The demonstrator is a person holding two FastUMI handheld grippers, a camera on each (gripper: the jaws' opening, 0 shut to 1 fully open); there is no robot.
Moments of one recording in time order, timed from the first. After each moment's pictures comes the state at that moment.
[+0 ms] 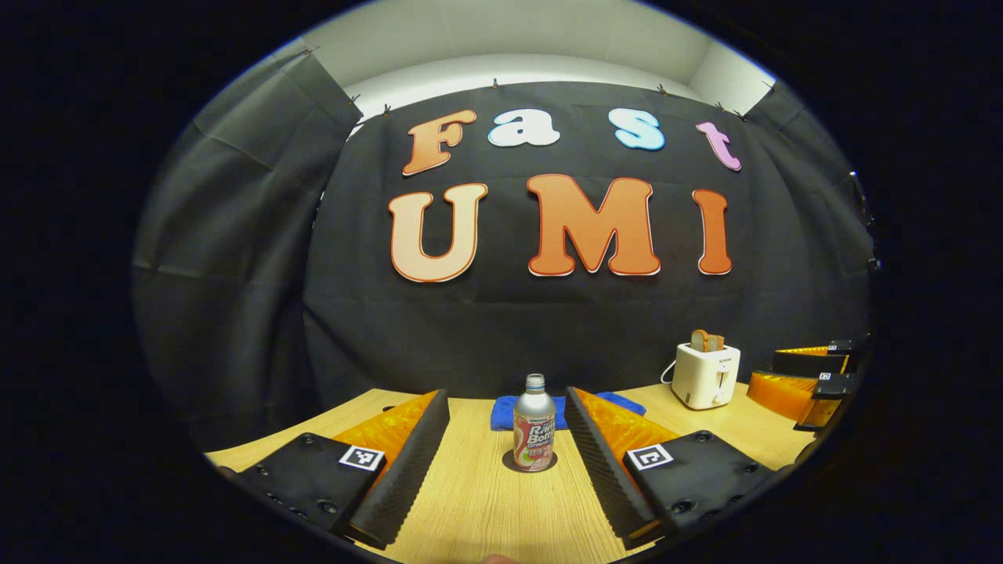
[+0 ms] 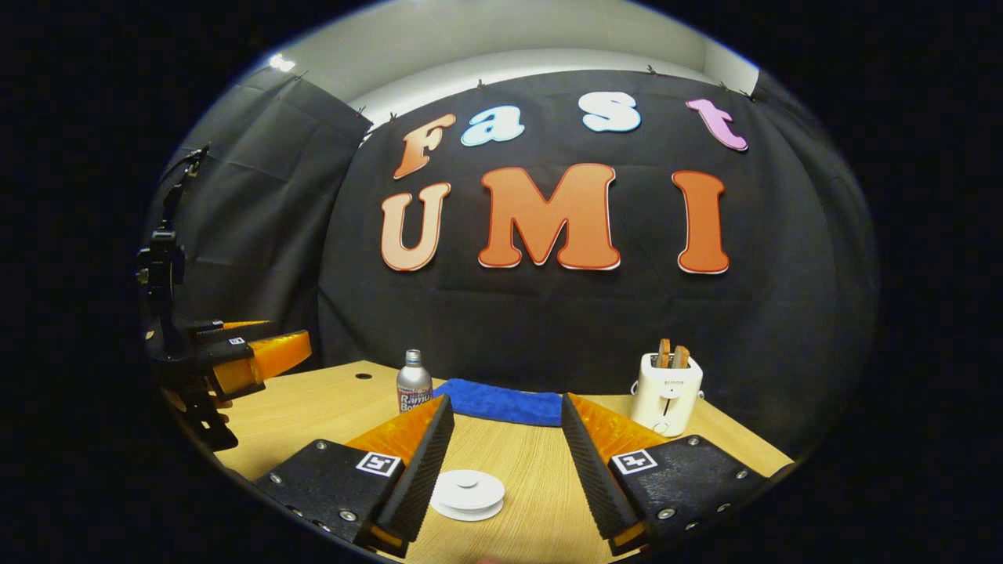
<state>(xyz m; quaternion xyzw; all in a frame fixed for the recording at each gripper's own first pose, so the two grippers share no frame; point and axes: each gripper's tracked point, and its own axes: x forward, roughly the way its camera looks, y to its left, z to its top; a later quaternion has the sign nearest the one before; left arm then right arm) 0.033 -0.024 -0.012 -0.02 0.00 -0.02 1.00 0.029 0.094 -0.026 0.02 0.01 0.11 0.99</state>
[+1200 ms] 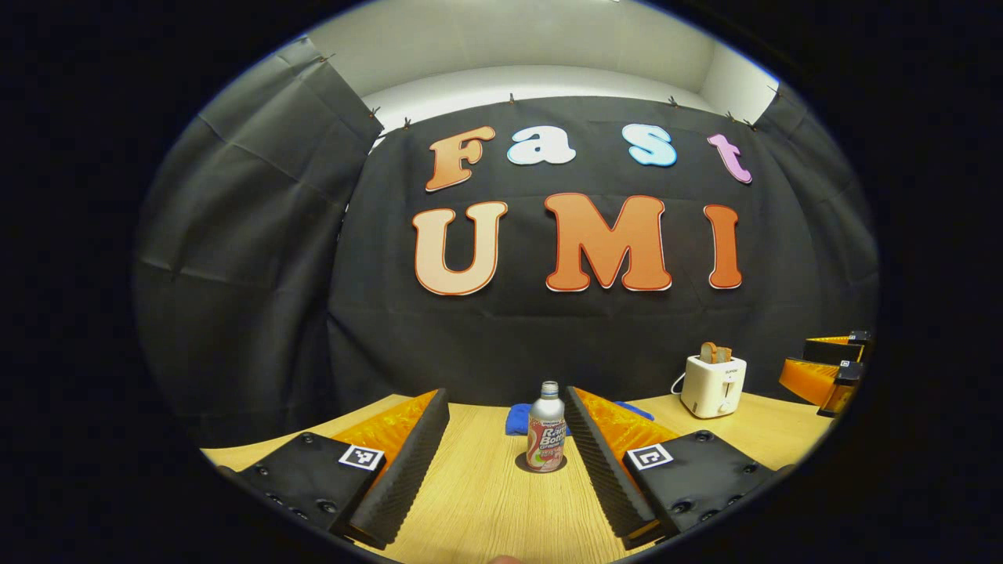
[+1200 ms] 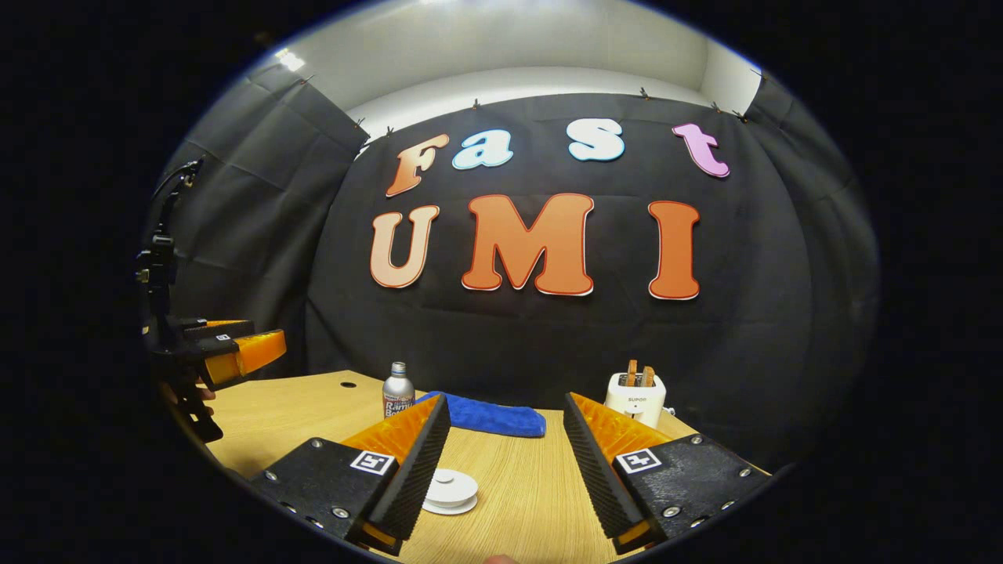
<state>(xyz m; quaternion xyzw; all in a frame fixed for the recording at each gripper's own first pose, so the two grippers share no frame) 0.005 -0.014 0.001 -0.02 -0.03 0.01 1.00 0.005 0.064 -0.011 0.01 -0.03 0.08 1.00</state>
